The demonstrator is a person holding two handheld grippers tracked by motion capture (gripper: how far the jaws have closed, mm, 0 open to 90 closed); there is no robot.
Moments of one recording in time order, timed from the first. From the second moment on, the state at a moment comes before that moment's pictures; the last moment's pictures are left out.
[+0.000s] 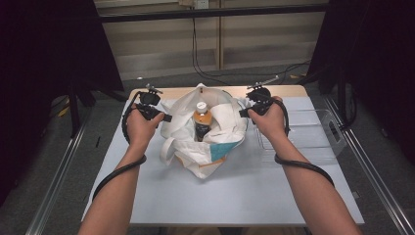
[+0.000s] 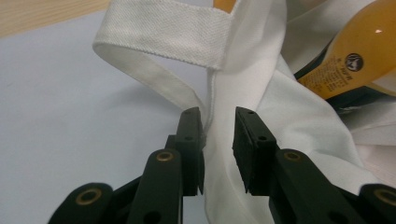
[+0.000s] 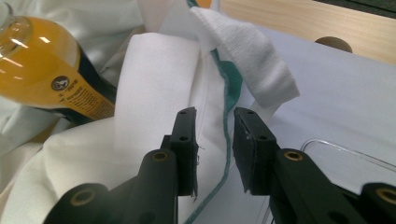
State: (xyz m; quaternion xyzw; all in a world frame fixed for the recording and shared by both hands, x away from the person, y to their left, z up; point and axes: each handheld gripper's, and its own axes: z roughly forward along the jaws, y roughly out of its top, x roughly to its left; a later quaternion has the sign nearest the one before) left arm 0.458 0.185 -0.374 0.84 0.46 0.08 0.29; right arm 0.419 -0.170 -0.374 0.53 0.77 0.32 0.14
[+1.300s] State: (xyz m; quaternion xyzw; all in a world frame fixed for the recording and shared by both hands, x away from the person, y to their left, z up) left arm 0.431 0.163 -0.387 0.85 0.42 0.03 0.32; right arm 0.396 -0.126 -0.385 0.47 0.80 0.36 0.10
